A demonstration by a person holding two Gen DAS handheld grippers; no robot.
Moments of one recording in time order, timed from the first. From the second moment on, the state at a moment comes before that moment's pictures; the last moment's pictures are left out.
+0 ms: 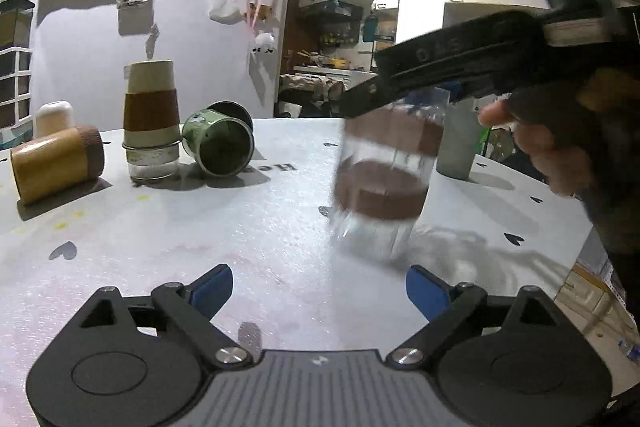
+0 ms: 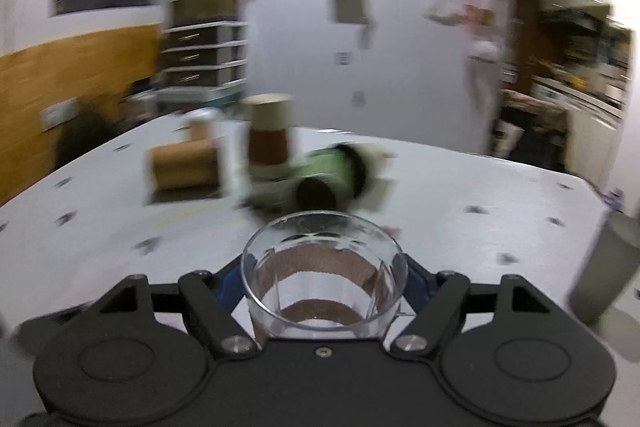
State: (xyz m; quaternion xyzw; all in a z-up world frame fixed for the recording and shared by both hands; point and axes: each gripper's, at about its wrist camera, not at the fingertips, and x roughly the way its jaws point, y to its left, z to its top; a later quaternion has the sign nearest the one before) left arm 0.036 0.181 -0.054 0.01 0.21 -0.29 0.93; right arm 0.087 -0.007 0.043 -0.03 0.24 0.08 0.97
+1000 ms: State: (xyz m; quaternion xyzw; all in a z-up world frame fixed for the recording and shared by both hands) left arm 0.038 0.177 -0.044 0.01 0.21 -0.26 0.94; right arm 0.145 -0.111 0.048 0.06 0.22 -0.12 0.97
